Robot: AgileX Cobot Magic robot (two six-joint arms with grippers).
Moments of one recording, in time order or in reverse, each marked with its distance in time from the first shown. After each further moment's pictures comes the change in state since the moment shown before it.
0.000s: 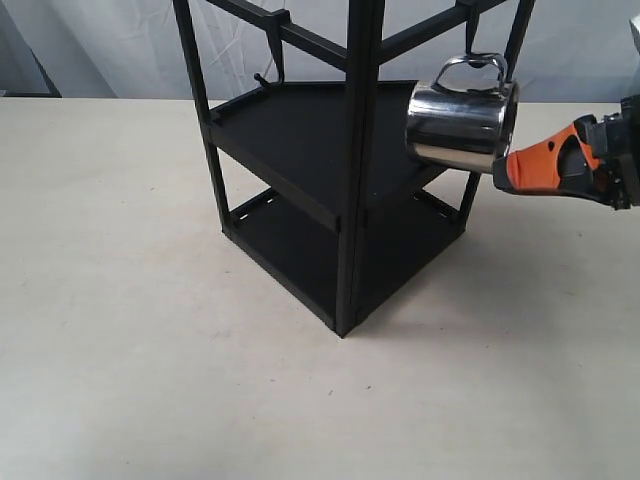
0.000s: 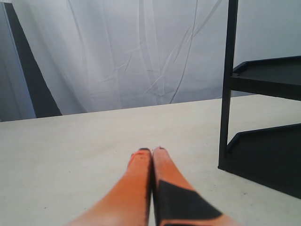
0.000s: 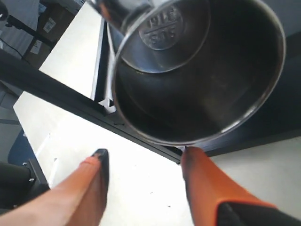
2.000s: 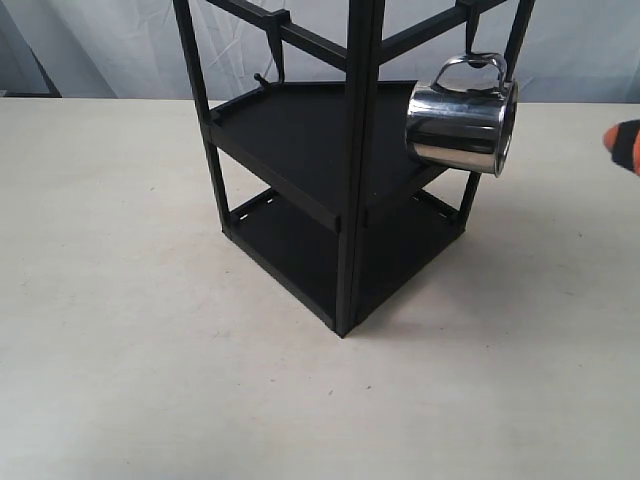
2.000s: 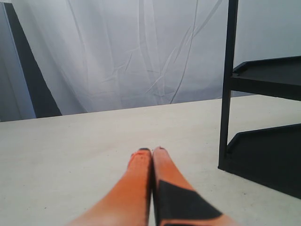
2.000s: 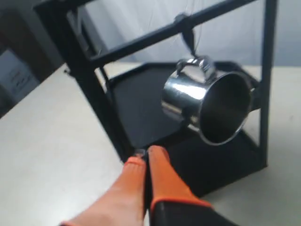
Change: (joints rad) left arm 0.000 0.000 0.000 0.002 0.000 0.000; right arm 0.109 -0.878 0.188 -0.194 -0.377 0.512
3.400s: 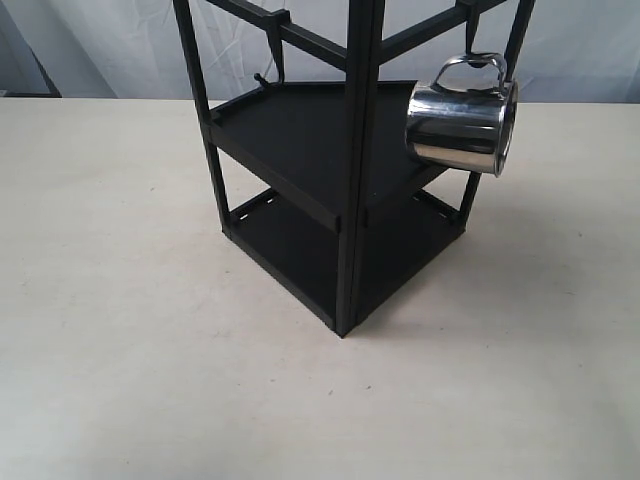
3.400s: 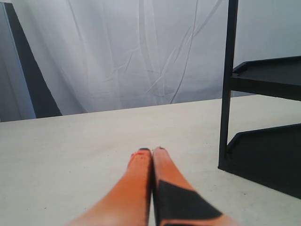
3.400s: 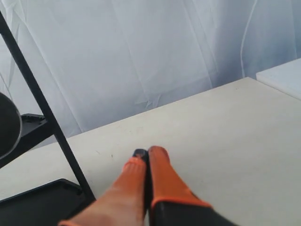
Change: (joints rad) left arm 0.000 0.000 0.000 0.000 0.000 0.000; right arm 0.000 -0.540 0.612 -1.075 -0.680 1.066
